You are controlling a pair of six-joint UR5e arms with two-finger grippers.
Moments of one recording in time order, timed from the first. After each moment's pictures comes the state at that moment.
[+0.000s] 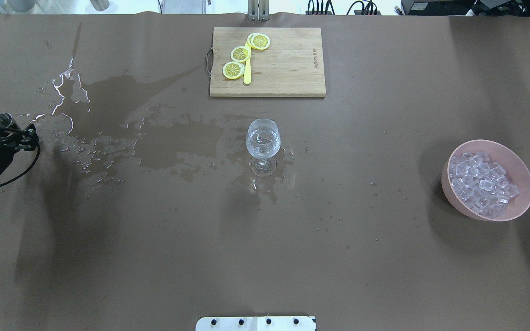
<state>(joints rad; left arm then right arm) -0.65 -1.51 -1.42 -2.80 -1.08 -1.12 1.50 -1.63 1.81 -1.62 2.50 -0.13</state>
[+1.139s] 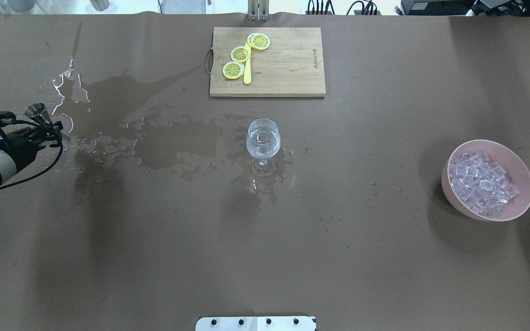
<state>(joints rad) -0.65 -1.55 -1.59 -2.78 -1.25 -1.08 1.50 -1.63 1.81 -1.62 2.50 -0.13</state>
